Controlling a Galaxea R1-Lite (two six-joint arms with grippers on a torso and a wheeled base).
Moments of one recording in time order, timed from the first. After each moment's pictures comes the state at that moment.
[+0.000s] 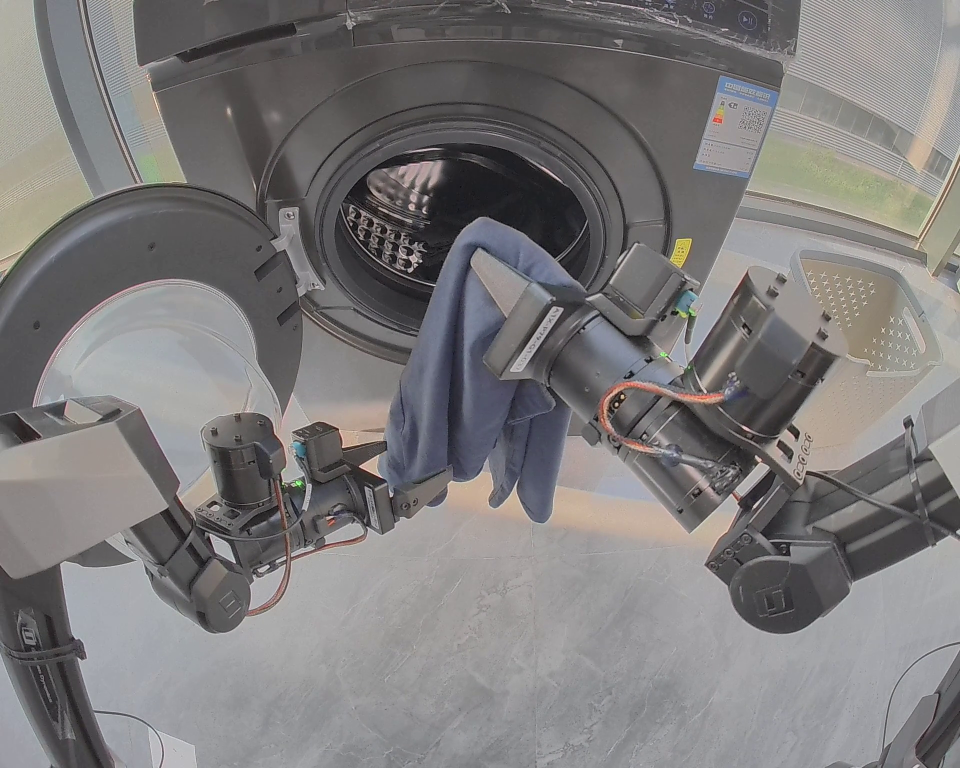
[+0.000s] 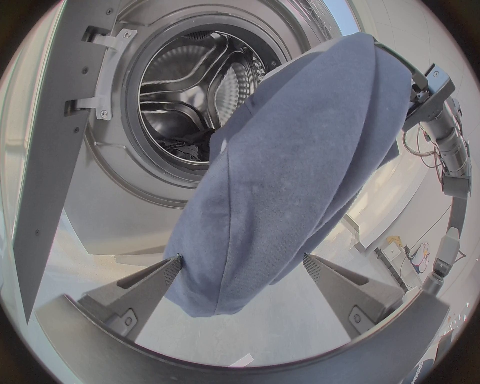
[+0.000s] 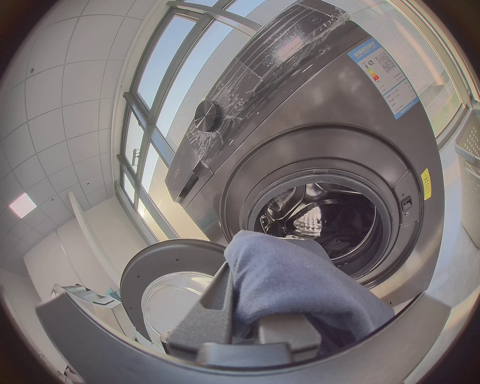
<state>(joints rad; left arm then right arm) -0.36 2.13 -0.70 -1.32 -0.37 -0.11 0.85 1.93 -1.04 -1.27 -0.16 0.32</state>
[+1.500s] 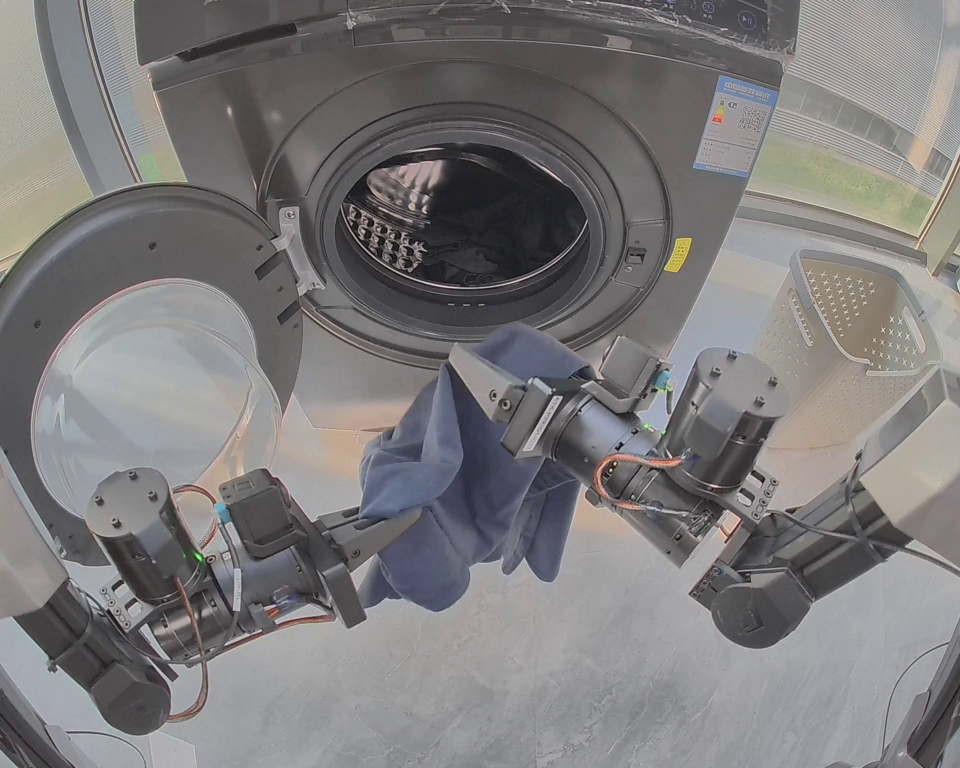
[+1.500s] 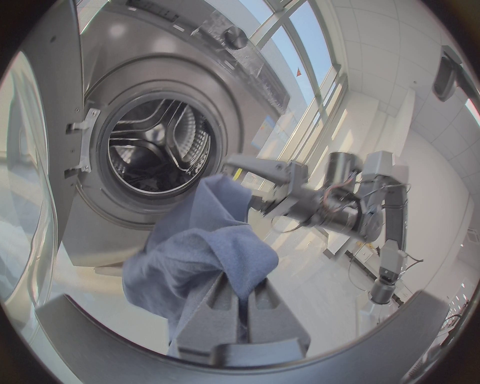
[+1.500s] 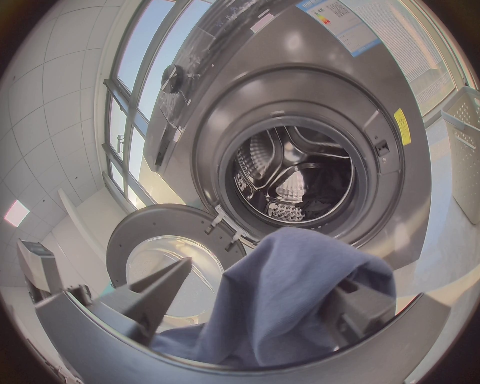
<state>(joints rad) -0.53 1.79 -0.27 -1.55 -0.36 -0.14 0.78 2.01 -0.92 -1.31 -0.10 0.41</state>
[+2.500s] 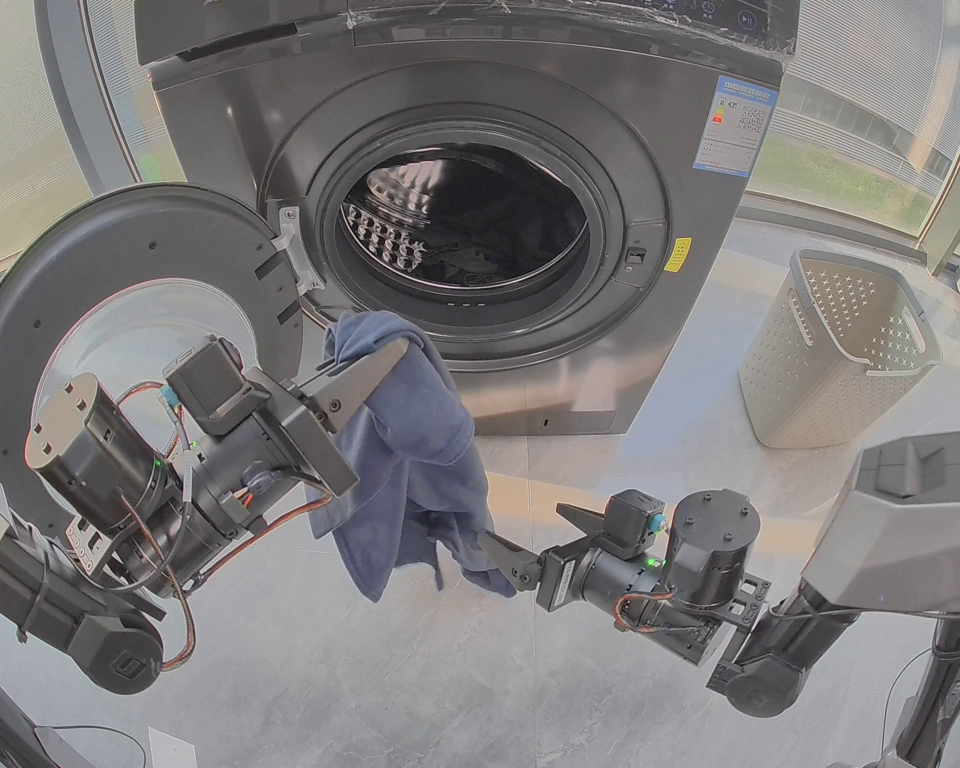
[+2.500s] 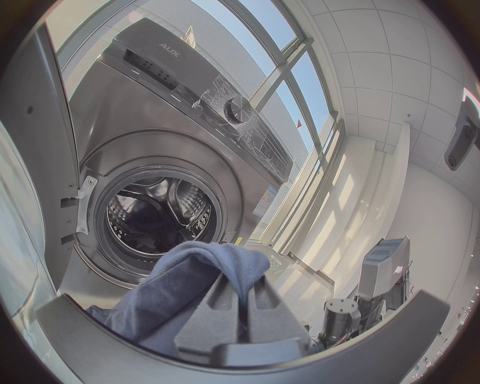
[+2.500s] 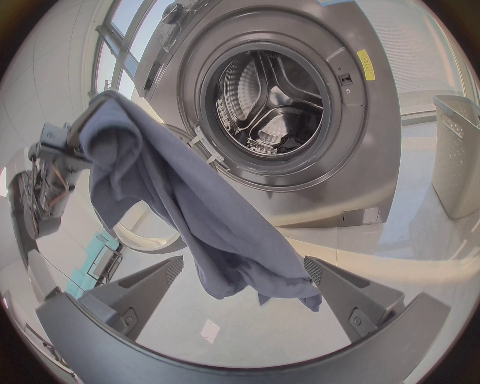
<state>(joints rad) -0.56 1.68 -0.49 -1.55 -0.25 -0.28 0.78 2.11 -0.57 -1.43 -0.09 0.31</state>
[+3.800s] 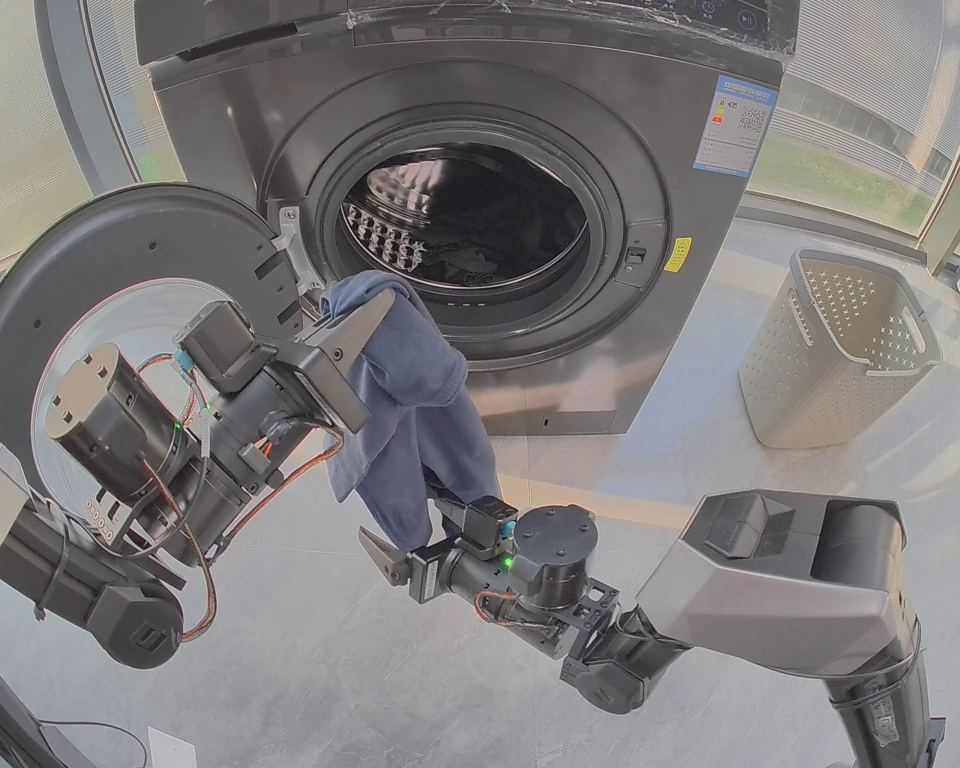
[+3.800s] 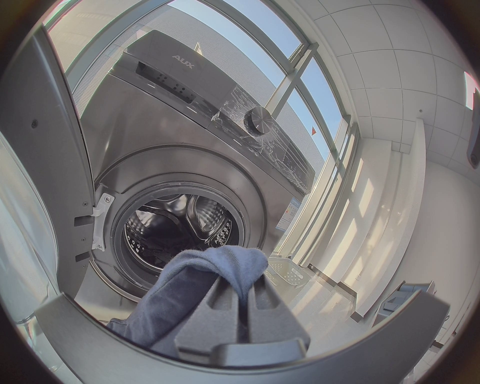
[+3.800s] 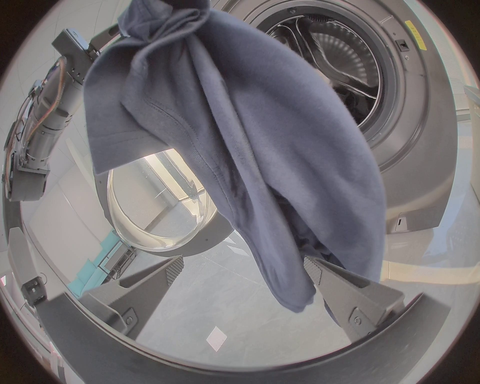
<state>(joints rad) -0.55 1.73 -0.59 -1.55 -0.12 -0.26 0.87 2.45 -1.06 -1.38 -0.05 0.26</state>
